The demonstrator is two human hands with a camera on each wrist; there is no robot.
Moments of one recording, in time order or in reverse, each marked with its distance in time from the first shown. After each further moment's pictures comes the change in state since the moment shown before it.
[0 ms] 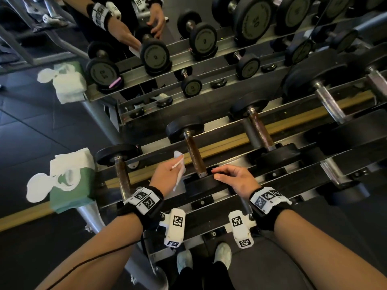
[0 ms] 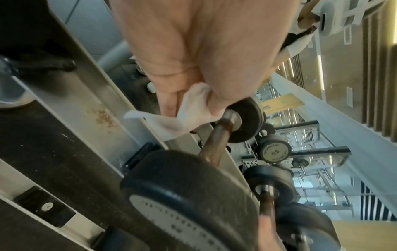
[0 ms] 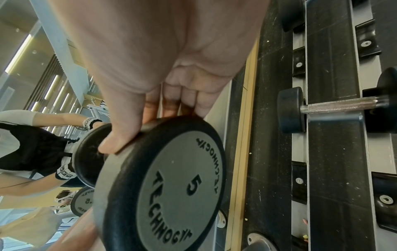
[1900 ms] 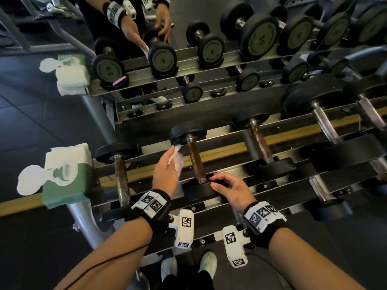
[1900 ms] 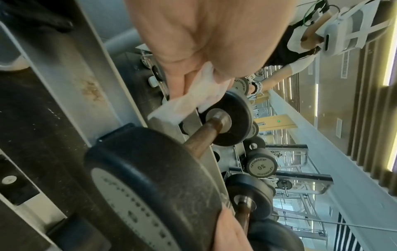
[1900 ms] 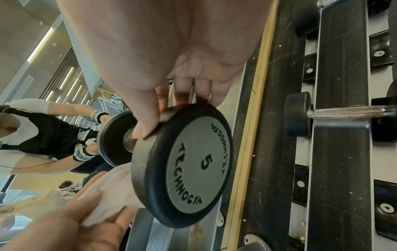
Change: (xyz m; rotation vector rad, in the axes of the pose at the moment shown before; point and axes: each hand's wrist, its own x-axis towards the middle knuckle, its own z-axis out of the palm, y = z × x) left_hand 0.008 -0.006 0.009 -0.310 0.310 0.115; right_hand -0.008 -0.003 0.019 -0.137 0.099 -0.024
